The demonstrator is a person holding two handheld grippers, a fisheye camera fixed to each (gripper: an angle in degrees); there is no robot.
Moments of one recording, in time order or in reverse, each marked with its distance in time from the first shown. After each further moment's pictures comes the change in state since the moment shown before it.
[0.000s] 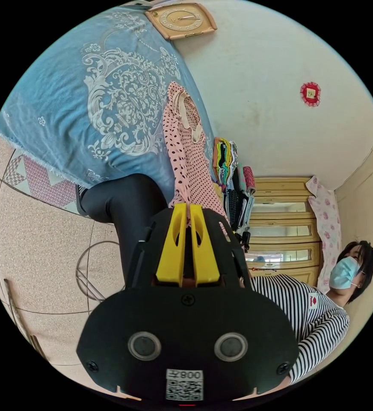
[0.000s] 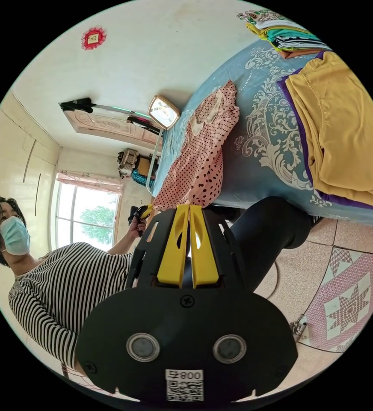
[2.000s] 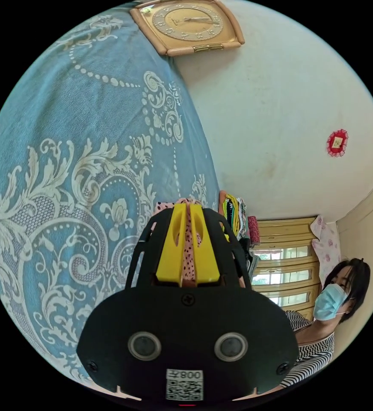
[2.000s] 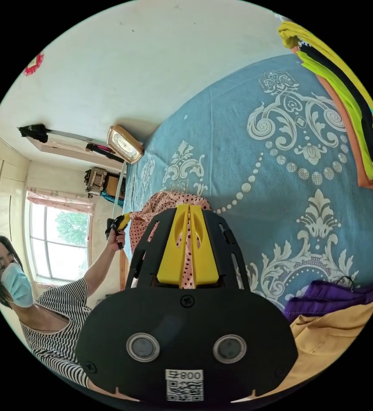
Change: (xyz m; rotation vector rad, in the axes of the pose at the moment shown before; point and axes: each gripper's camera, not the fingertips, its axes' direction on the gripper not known) left arm 0.008 -0.587 0.149 0.147 0.019 -0.012; right arm 0.315 -0.633 0.350 0.007 0.184 0.015
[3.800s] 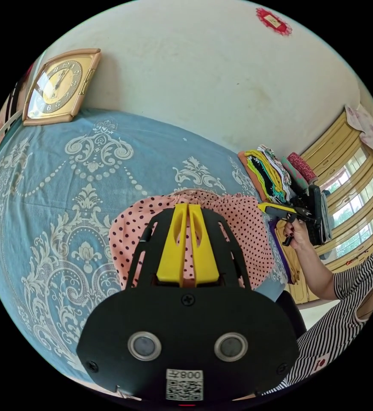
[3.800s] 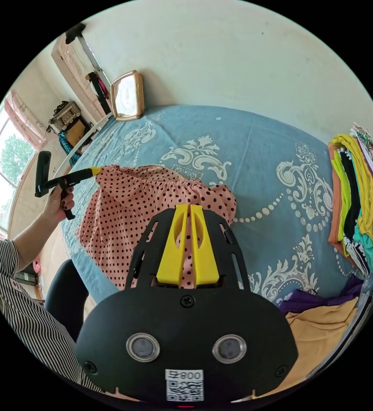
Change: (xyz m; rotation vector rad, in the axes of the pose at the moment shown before) left arm 0.277 -0.090 0.185 -0.016 -0.459 0.597; right arm -0.289 -0.028 0.268 0.042 0.510 -0.442
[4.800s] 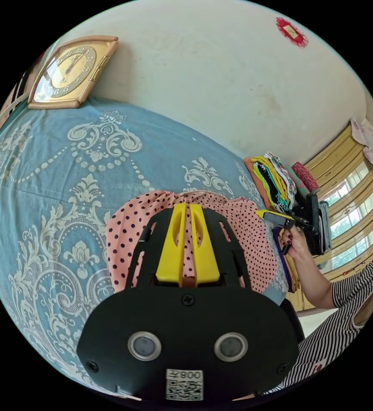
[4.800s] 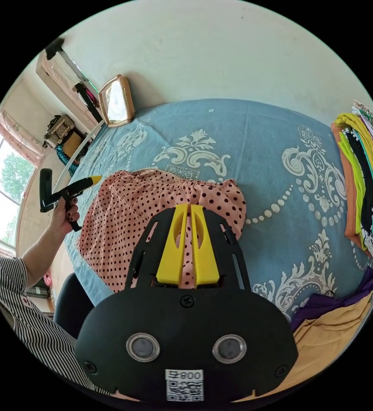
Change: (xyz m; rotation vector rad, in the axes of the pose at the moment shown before) left arm -0.011 0.004 0.009 0.007 0.011 -0.057; right arm -0.002 -0.024 -0.002 -0.022 -0.034 0.079
